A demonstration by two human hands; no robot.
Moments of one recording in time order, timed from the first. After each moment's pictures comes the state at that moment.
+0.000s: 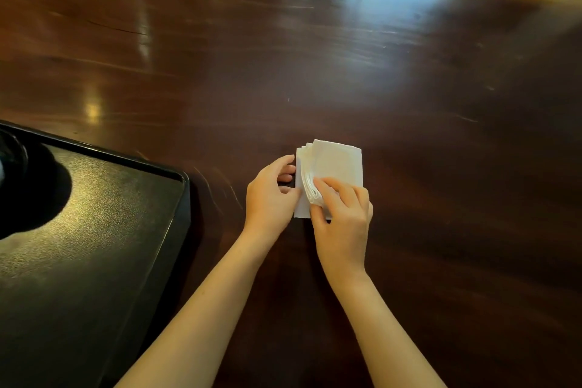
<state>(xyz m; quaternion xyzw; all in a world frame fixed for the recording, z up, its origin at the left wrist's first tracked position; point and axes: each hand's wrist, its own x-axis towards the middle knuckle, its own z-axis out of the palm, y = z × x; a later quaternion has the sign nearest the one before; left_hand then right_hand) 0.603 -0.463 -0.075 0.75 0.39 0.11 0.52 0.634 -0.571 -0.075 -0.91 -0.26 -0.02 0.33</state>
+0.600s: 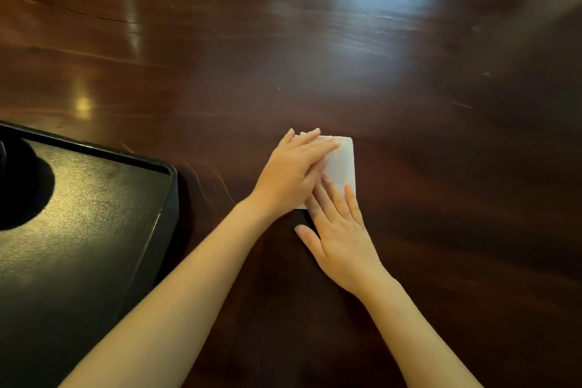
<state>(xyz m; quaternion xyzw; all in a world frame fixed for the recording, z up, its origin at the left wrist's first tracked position) 0.632 -0.458 -0.073 0.91 0.09 0.09 0.39 0.643 -0.611 -0.091 -0.86 -0.46 0.17 0.09</state>
